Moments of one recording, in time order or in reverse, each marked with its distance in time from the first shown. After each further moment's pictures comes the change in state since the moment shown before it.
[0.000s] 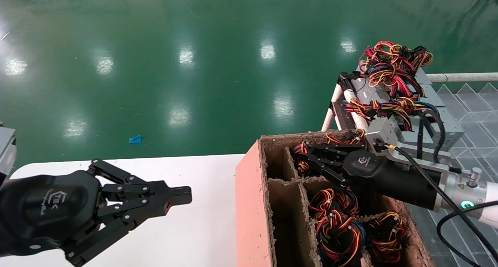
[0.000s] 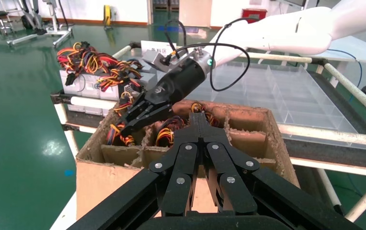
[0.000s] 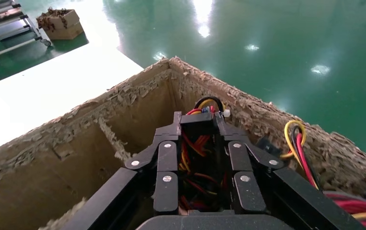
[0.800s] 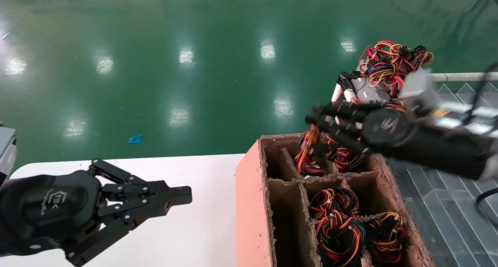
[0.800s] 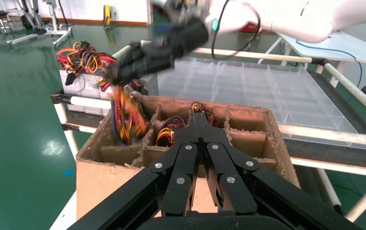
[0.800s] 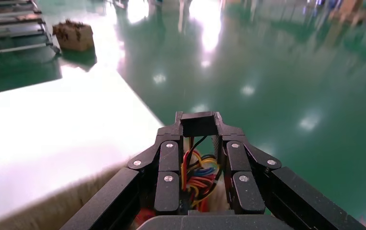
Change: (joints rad) left arm 0.000 0.000 0.000 0.000 0.000 0.000 0.000; right arm 0.045 0.115 0.067 0.251 0.071 -0.031 0.042
